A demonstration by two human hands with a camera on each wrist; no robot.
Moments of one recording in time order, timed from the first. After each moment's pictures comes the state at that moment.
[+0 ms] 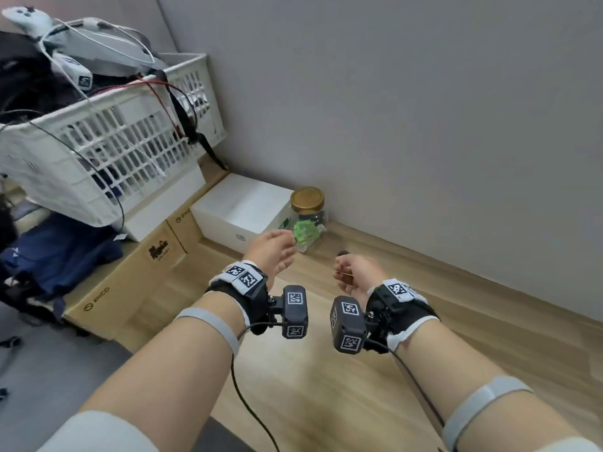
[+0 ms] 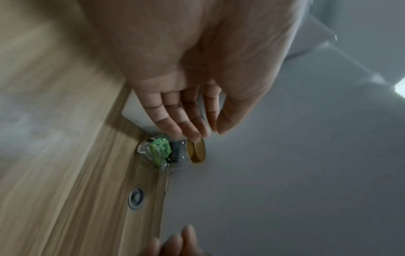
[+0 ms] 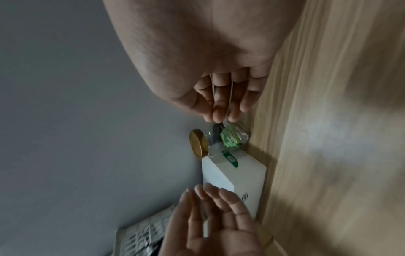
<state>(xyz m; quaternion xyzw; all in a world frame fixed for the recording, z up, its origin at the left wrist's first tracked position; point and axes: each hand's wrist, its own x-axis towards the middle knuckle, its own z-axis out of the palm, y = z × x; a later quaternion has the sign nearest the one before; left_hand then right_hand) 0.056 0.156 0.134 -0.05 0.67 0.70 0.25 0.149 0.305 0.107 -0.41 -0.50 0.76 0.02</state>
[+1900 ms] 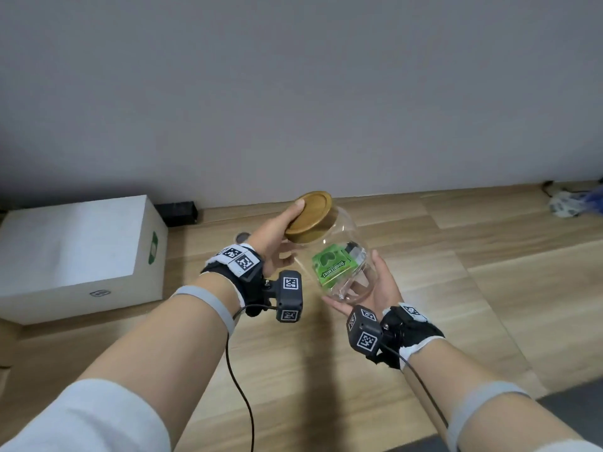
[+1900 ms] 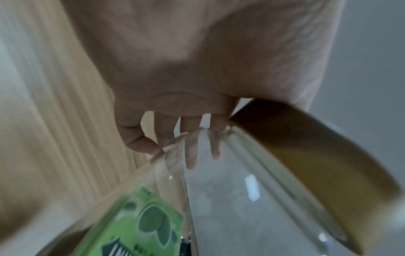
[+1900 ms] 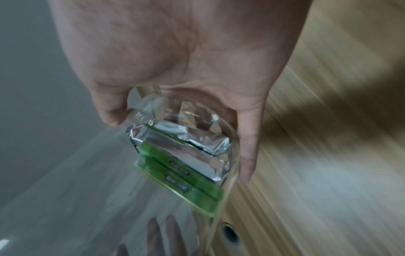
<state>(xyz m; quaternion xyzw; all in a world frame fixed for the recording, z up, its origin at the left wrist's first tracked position) 0.050 0.282 0.091 0.19 0.61 0.45 0.62 0.265 0.304 0.028 -0.47 -0.09 0.83 0.29</state>
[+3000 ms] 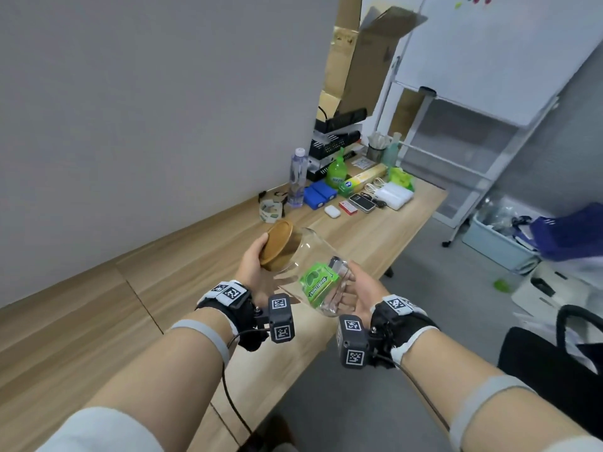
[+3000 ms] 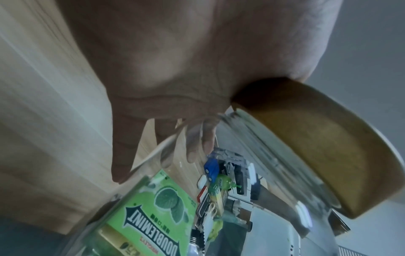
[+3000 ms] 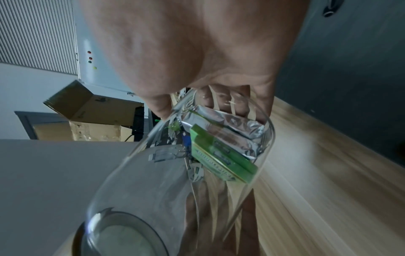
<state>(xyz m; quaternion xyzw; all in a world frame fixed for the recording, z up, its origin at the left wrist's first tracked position) 0.710 0.546 0.070 0.22 0.41 0.39 0.80 0.909 0.485 0.081 -0.65 -0.15 0.61 0.42</state>
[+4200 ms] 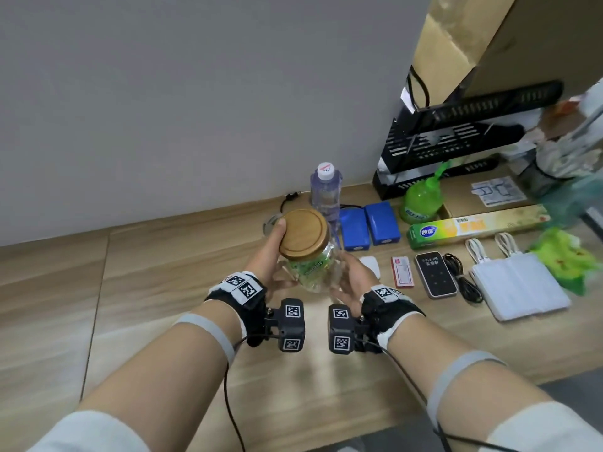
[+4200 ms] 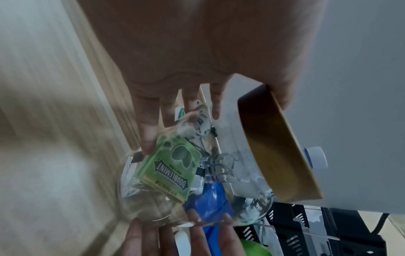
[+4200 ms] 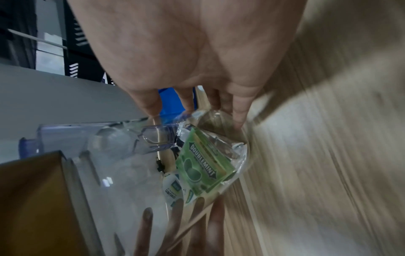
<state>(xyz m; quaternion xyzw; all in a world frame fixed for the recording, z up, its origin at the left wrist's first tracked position) 0.879 0.840 0.016 0.08 0.67 0.45 0.58 1.041 0.898 -0.034 -0.58 -0.24 0.75 0.19</state>
